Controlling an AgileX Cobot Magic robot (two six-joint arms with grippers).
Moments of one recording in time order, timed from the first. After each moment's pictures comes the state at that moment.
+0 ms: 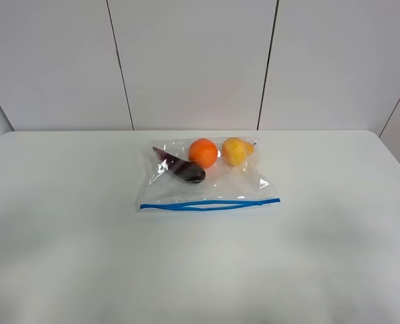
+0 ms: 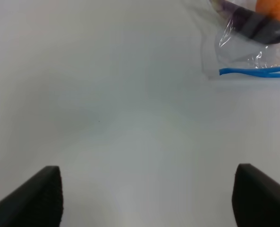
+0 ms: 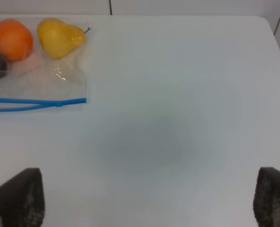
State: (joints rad) left arm 0.05 0.00 -0.57 -0.09 1.17 0.05; right arm 0.05 -0.01 -0.49 -0.05 1.03 0.06
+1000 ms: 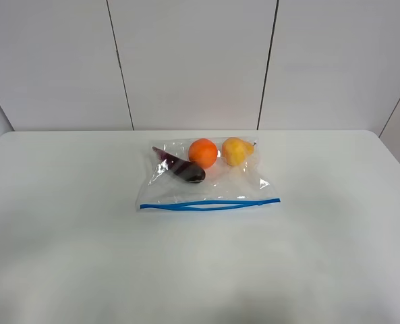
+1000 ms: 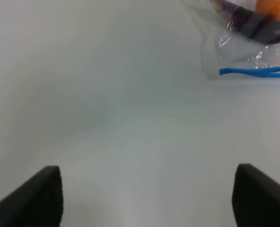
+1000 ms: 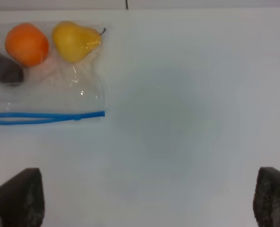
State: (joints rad) left arm 0.05 0.00 -0.57 -0.09 1.17 0.05; right arm 0.05 0.45 -0.67 0.01 0.89 0.06
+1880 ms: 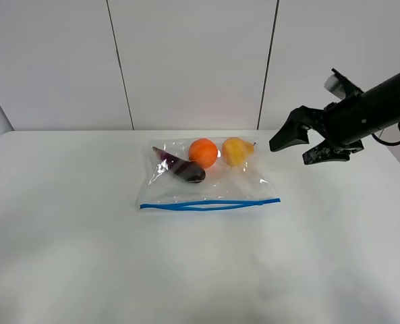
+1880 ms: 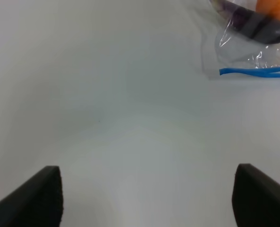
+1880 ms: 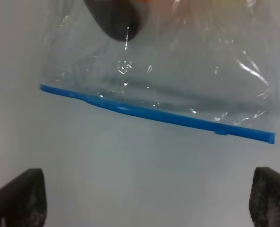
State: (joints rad) left arm 0.05 0.00 -0.57 -0.09 1.17 0.05; right arm -0.05 1.66 -1.14 0.80 0.93 -0.55
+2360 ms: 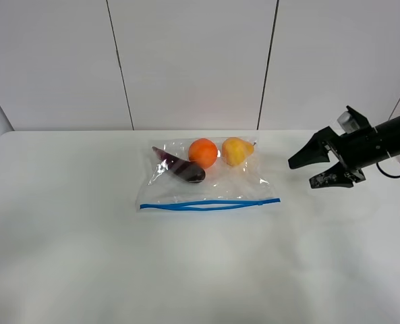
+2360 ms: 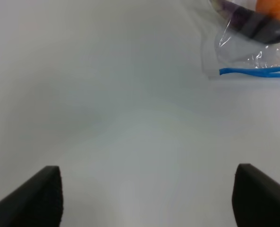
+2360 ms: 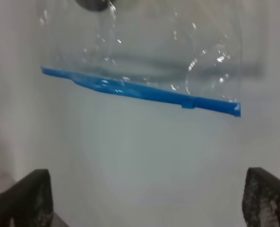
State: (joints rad) left arm 0.05 0.00 -0.57 -0.09 1.17 0.05; right arm -0.24 1.92 -1.14 0.95 1.11 -0.78
